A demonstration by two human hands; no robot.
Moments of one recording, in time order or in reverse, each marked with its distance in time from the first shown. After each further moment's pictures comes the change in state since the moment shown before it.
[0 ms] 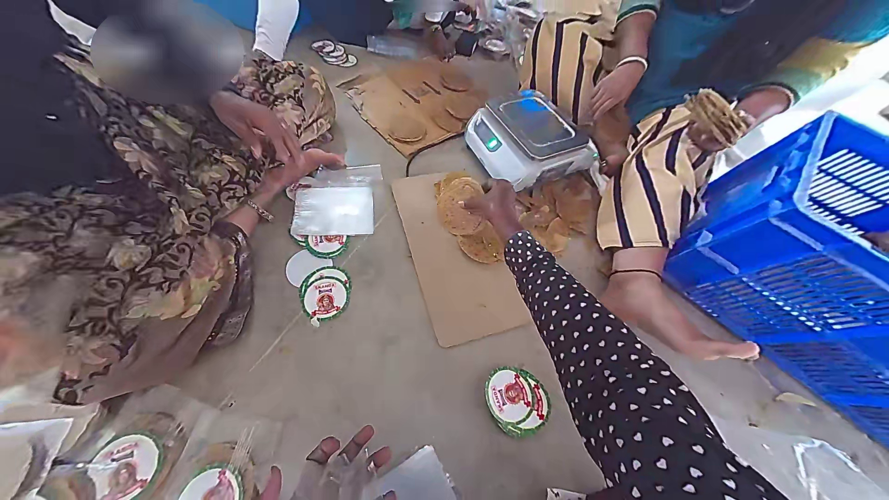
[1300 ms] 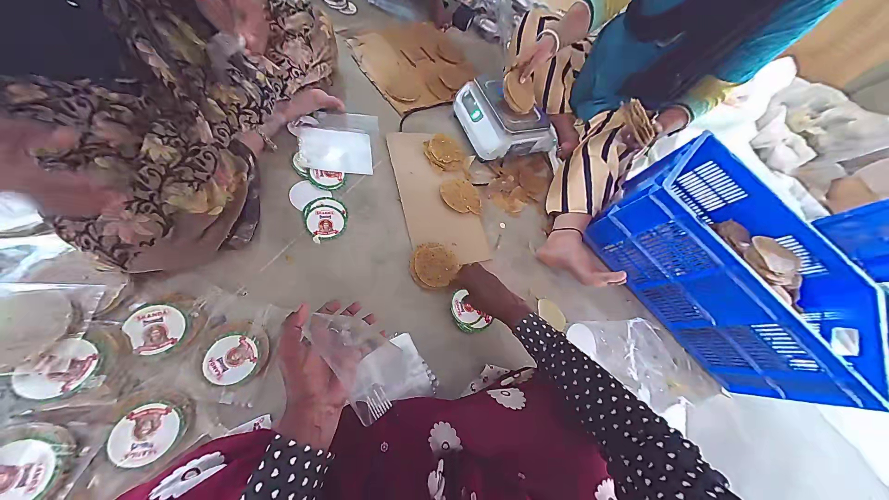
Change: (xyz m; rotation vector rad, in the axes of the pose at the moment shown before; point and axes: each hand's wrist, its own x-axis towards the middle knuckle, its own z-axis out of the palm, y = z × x) left_hand -0.013 0.003 0.021 0.089 0.201 0.162; right_hand -0.271 0.061 -0.044 -0.565 -0.694 -0.457
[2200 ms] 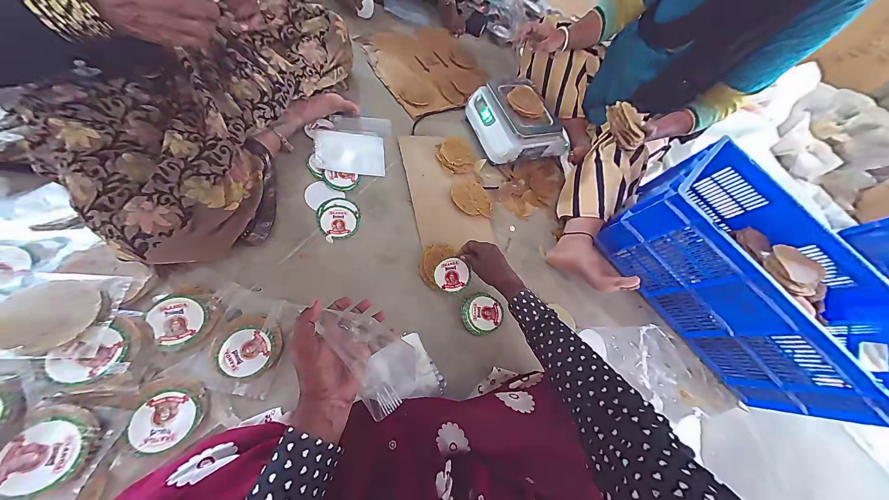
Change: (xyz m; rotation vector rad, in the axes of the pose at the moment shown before) left_hand -0.003 0.001 0.002 0.022 0.007 0.033; right_hand 0.047 0.019 -0.016 0.354 0.294 0.146
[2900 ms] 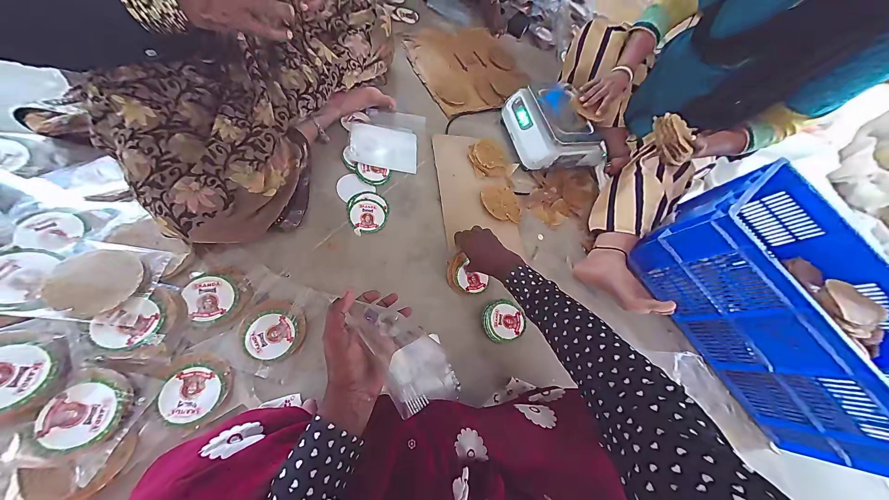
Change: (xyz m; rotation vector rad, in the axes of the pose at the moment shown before) left_hand 0.001 0.004 0.001 -0.051 0.011 -0.031; right_hand 0.061 -0.052 0.021 -0.632 -0.299 -0.253
